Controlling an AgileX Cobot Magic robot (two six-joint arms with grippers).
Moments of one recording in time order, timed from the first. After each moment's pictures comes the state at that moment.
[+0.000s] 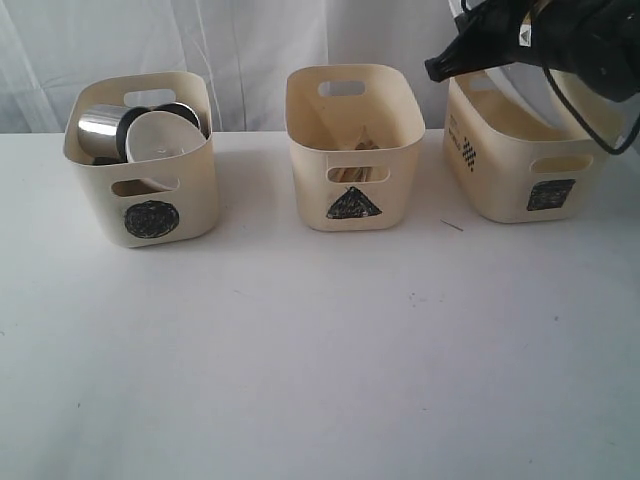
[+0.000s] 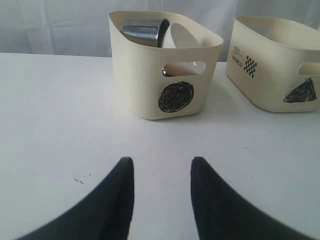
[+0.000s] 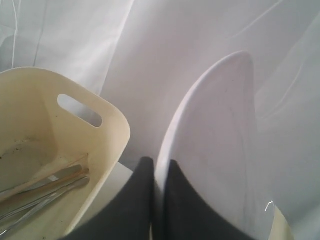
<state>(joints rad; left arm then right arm) -0.18 0.00 0.02 -0.16 0.21 0.02 0.04 1.80 -1.36 -0.58 -0.12 0.13</state>
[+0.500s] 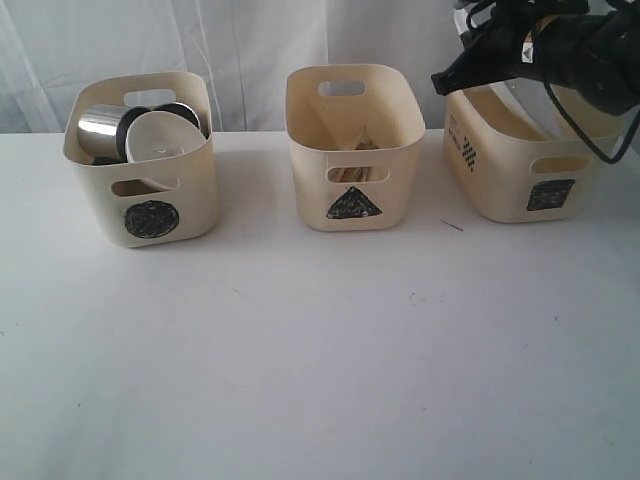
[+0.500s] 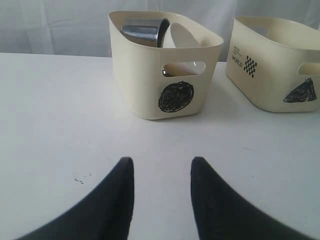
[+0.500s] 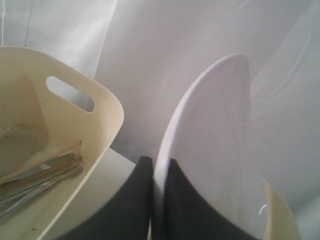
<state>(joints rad) -0.18 0.00 0.02 -0.16 0.21 0.02 0.01 1.85 -1.36 -0.58 -0.16 0.14</state>
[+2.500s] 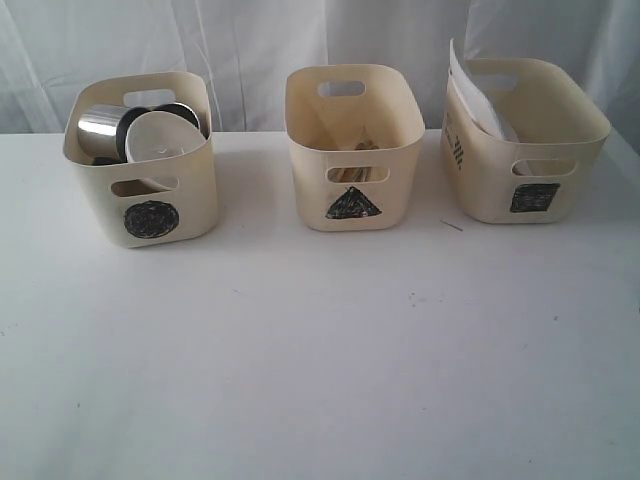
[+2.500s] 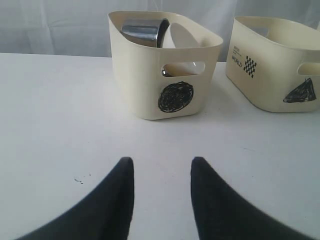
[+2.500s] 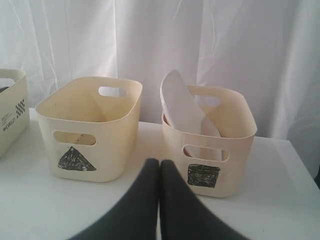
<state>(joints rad) -0.18 0.00 0.02 -0.16 0.21 0.02 0.01 0.49 -0.27 -0.48 -0.07 0.47</state>
